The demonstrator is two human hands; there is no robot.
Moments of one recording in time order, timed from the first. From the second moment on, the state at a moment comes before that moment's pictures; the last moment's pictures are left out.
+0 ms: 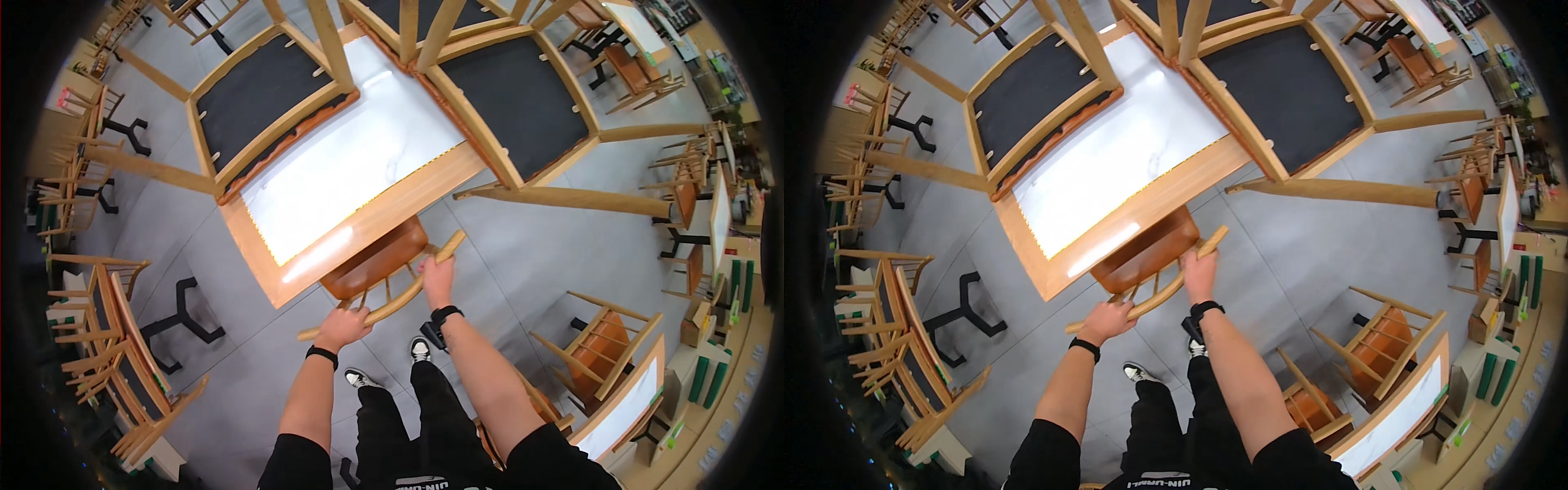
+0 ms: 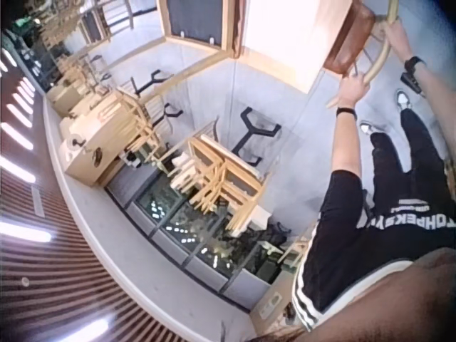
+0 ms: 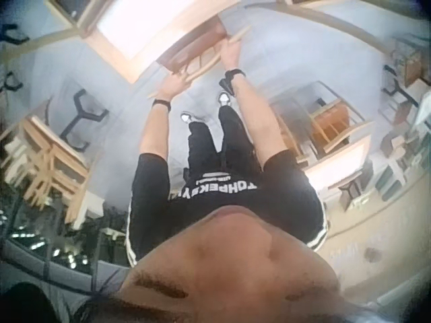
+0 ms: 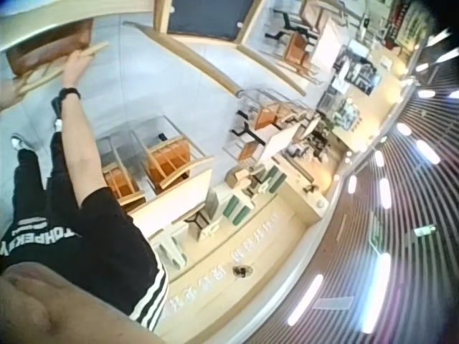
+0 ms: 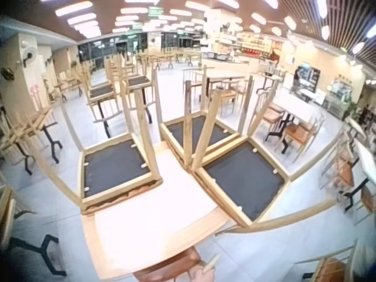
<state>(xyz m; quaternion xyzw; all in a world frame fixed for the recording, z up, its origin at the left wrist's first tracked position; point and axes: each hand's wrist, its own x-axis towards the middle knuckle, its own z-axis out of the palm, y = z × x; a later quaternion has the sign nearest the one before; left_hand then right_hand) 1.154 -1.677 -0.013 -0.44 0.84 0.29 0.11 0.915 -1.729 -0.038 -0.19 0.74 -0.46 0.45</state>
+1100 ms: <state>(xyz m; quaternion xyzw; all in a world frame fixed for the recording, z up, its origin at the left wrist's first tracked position) 1.127 -1.669 0.019 -0.59 0.74 0.27 0.17 0.704 -1.770 0.003 -0.66 0.43 0.19 0.59</state>
